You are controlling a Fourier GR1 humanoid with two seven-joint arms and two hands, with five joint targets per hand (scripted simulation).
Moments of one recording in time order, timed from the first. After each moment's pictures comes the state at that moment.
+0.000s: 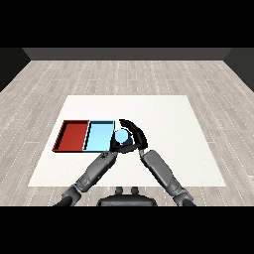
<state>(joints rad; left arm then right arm) -0.51 0.00 -0.53 -1.06 0.39 0.55 -0.42 -0.45 -0.01 0.45 -1.39 -0.18 -0.29 -0.14</state>
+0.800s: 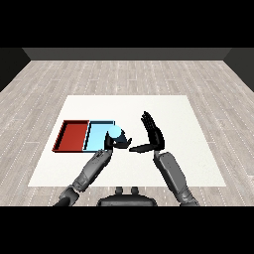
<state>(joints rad) -0.49 0.03 -0.44 -1.03 0.27 0.56 -0.46 -0.32 -0.08 0.30 -1.58 -0.26 -0.17 -0.18</state>
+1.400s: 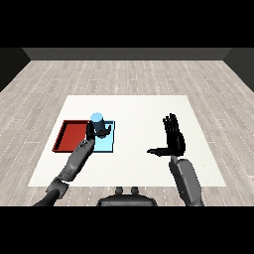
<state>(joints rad) -0.61 0.22 -0.27 -0.81 0.24 0.55 -0.34 -0.16 -0.17 0.15 -1.74 -0.33 -0.12 -0.22</state>
